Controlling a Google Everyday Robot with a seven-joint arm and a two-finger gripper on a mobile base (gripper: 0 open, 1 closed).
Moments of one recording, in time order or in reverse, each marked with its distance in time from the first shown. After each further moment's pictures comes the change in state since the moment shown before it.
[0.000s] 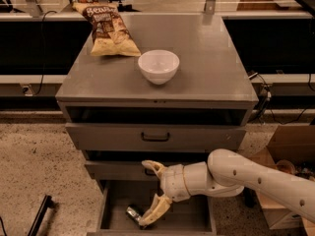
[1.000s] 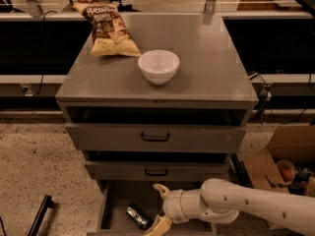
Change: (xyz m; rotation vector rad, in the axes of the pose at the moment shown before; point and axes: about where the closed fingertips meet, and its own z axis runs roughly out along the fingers) arm 0.135 0.004 0.037 0.113 0.161 0.166
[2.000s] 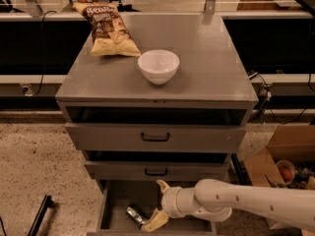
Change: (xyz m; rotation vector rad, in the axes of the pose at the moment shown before) arm 0.031 -0.038 0.022 0.124 0.067 0.034
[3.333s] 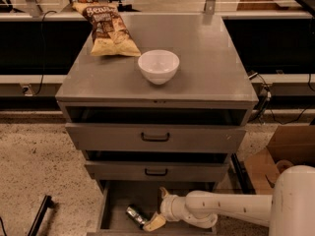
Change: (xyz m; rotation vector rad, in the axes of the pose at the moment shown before) arm 0.112 -0.050 0.096 0.105 0.075 0.044
